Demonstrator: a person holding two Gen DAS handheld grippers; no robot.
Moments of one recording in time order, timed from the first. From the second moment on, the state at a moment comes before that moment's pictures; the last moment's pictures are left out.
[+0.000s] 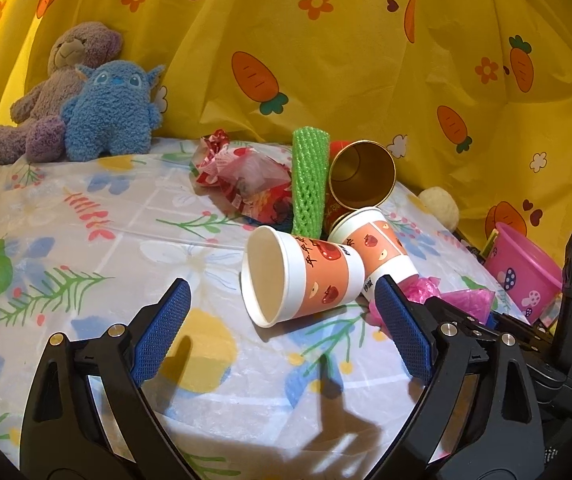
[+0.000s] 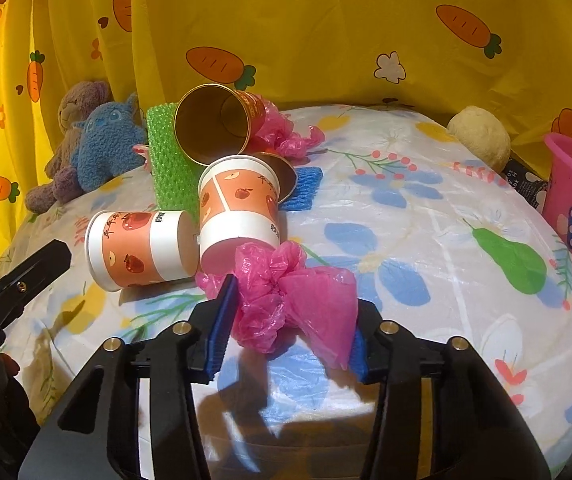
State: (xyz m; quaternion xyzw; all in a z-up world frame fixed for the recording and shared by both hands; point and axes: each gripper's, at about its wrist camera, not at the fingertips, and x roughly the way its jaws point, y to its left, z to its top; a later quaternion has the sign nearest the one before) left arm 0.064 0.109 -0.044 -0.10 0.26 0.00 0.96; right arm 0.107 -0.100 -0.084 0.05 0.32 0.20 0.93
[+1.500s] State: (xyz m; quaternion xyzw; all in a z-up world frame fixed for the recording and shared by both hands) left arm 0.049 0.078 -0.029 -0.12 0.26 -0.08 0.95; right arm 0.057 -0.165 -0.065 0.10 0.26 0.19 0.94
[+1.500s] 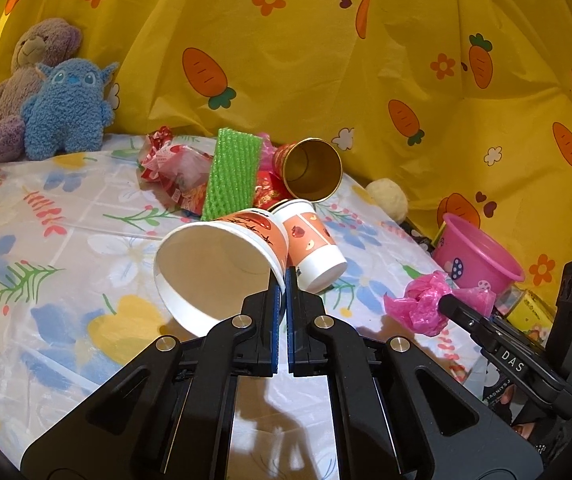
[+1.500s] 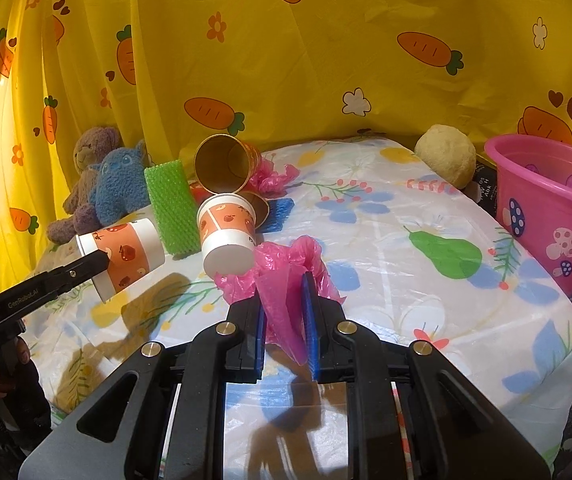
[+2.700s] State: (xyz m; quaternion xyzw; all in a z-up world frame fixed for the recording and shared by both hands) left arm 0.071 -0.024 -0.003 -0.06 0.26 -0.18 0.95; right arm 0.055 -0.237 -0.054 0.13 0.23 0.12 0.96
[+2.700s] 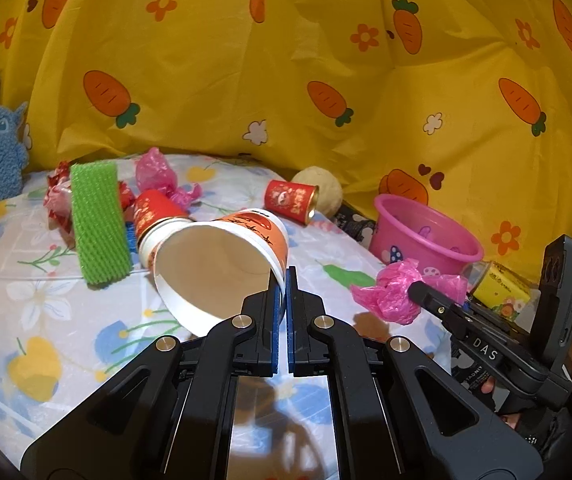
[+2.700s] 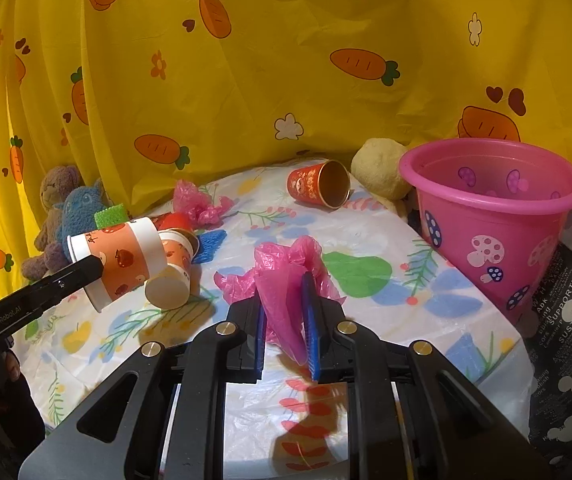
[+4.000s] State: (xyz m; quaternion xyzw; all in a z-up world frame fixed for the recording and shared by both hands) left arm 0.218 -0.288 0.007 -0.02 0.31 -0.40 0.86; right arm 0.132 -0.415 -0.004 0.14 0.16 -0.12 0.97
